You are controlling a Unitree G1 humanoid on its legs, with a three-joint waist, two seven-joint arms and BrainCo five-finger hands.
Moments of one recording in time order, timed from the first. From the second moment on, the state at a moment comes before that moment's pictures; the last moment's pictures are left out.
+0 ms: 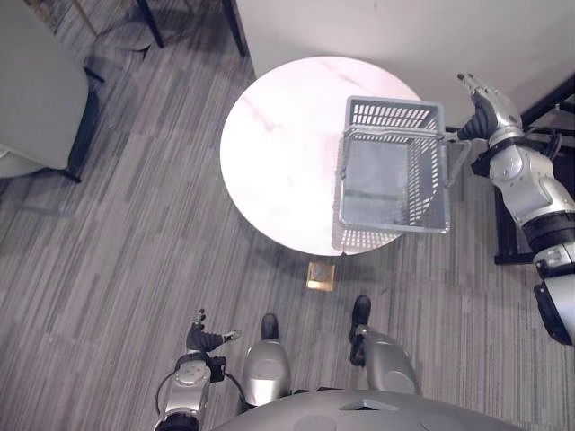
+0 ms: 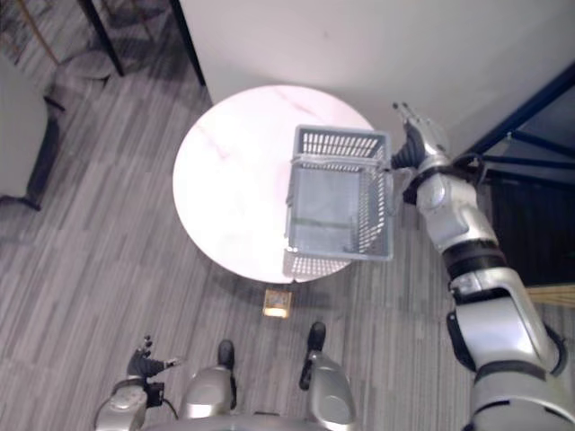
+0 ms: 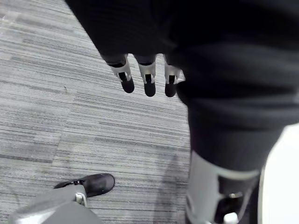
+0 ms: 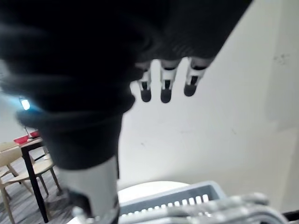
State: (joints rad) left arm 0.09 0.17 0.17 0.80 0.09 -0.12 0.16; right arm -0.98 -0.72 0.33 0.79 -0.45 -0.06 -0.13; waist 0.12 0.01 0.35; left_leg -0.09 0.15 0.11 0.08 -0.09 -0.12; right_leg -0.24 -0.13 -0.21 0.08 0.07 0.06
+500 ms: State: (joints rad) left arm -0.02 0.17 0.04 0.82 0.01 -0.12 0.16; right arm -1.17 -0.79 0.36 1.08 -0.45 -0.06 -0.16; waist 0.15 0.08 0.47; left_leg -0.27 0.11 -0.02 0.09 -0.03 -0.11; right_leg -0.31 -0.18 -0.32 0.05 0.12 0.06
